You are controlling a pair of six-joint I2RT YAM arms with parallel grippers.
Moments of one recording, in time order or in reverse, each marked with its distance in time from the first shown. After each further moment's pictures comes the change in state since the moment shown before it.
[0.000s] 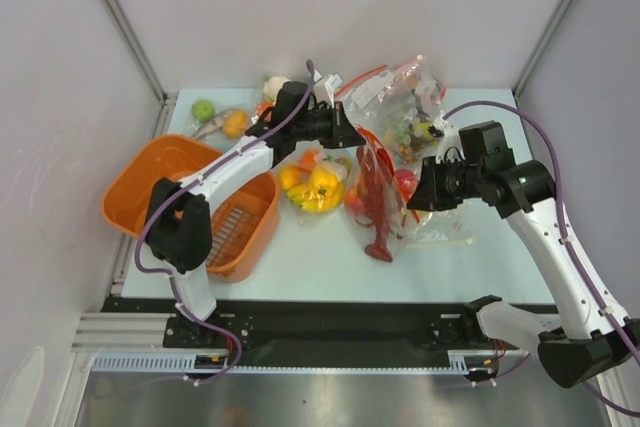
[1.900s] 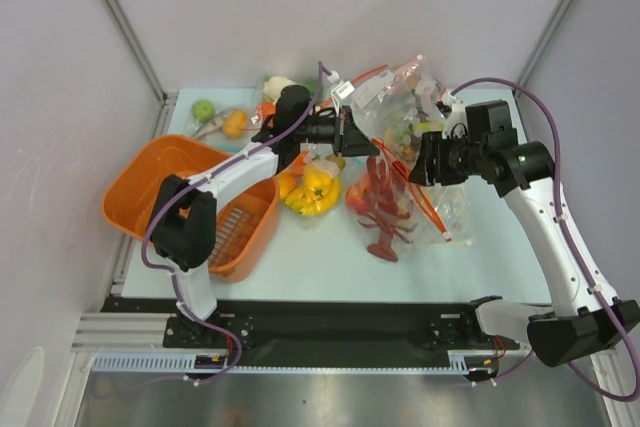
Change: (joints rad) left arm -0.013 0.024 -0.072 0.356 0.410 0.029; right arm -0.083 0.103 0.106 0.060 0.077 -0.043
